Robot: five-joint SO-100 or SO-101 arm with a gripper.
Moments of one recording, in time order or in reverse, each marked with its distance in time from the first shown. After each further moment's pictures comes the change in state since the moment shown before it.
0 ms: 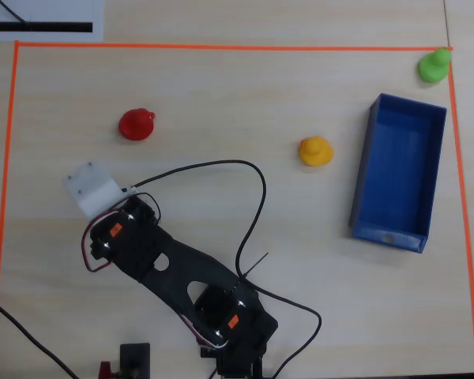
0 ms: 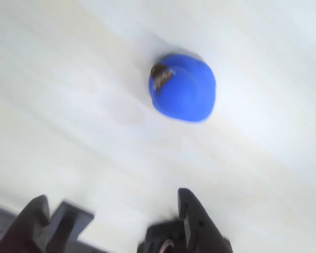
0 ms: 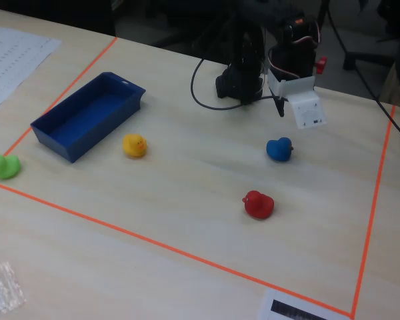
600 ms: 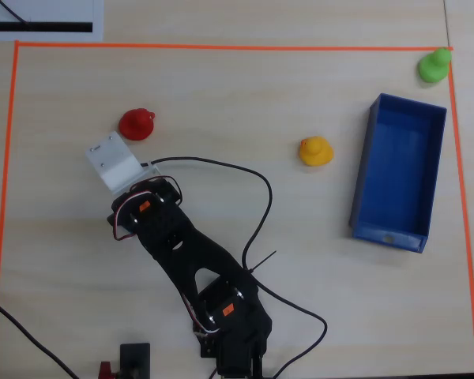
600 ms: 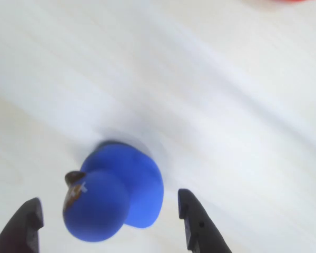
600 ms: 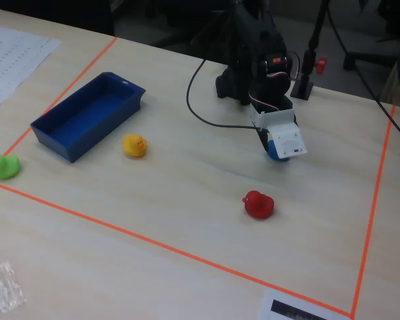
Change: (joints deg) arm 12.0 -3.9 16.8 -30.1 -10.5
